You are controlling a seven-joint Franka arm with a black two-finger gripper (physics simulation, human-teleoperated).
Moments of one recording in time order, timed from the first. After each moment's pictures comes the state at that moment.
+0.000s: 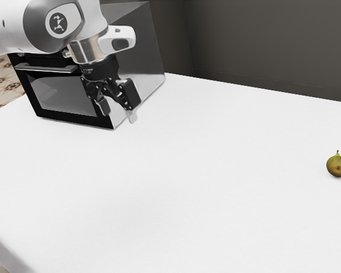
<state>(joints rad) 0.24 0.12 -0.13 -1.28 0.00 1.46 0.11</state>
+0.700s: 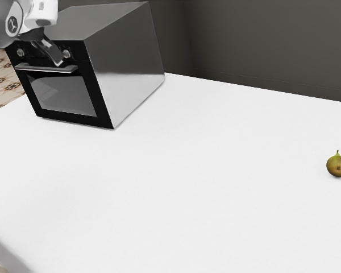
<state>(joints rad) 0.36 0.37 0.17 -0.99 0.15 2.00 0.66</state>
